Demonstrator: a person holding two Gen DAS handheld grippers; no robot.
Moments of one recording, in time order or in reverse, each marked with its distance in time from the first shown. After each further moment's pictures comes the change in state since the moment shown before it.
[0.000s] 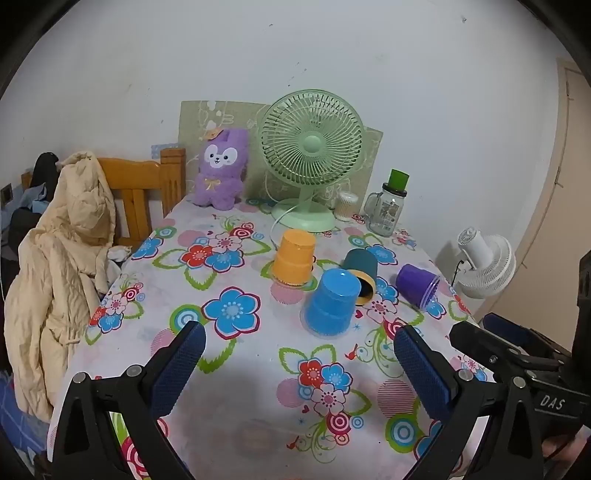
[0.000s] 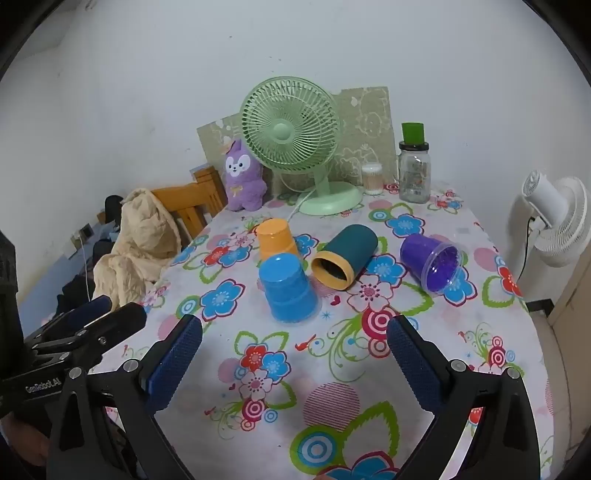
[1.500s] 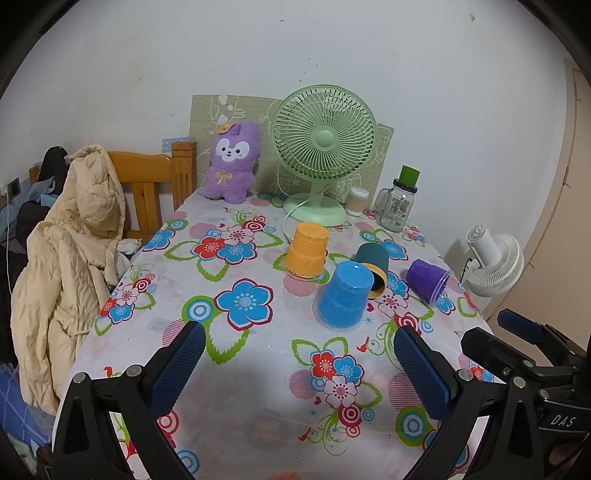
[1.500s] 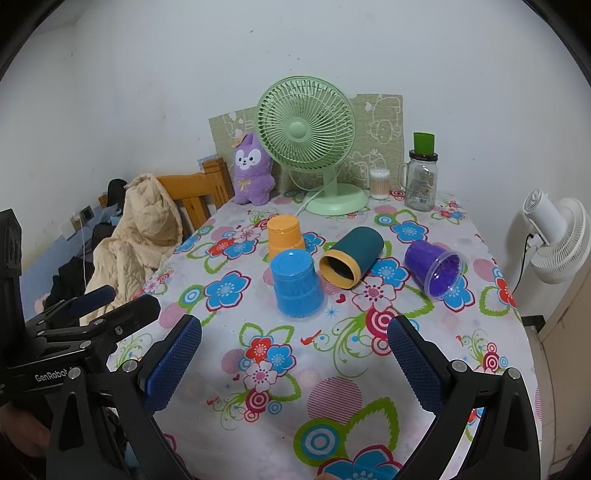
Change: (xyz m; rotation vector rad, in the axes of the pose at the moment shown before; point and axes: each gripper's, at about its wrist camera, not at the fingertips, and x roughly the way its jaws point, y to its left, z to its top) left arm 0.001 0.008 -0.007 -0.034 0.033 0.024; right arm -0.007 0.020 -0.005 -0.097 0.005 -0.030
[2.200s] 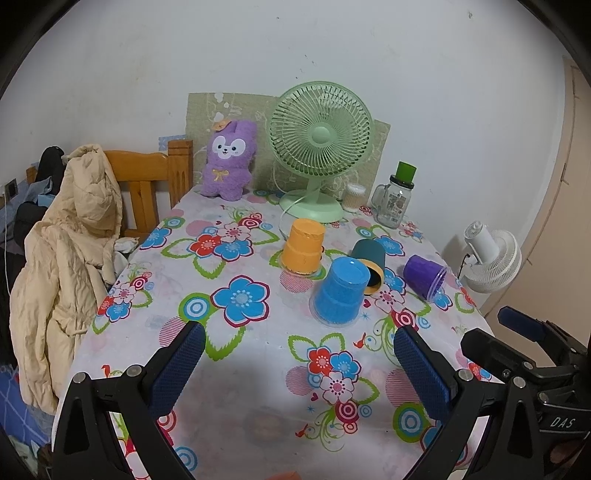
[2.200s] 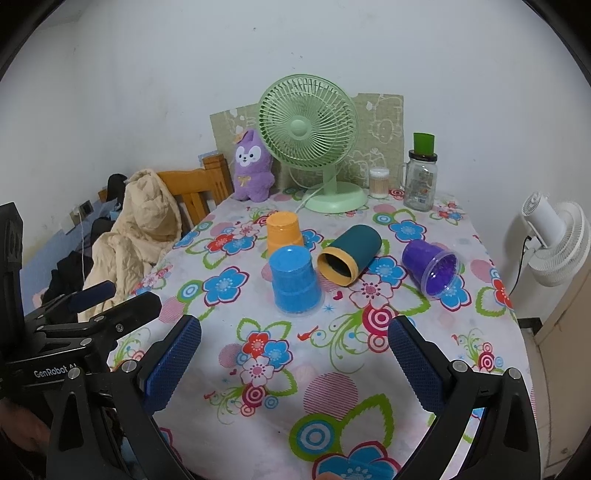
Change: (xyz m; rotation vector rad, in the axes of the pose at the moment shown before) left arm 0.000 -0.003 0.001 0.007 0.019 -0.008; right arm -0.004 -0.001 0.001 -0.010 0.013 -0.007
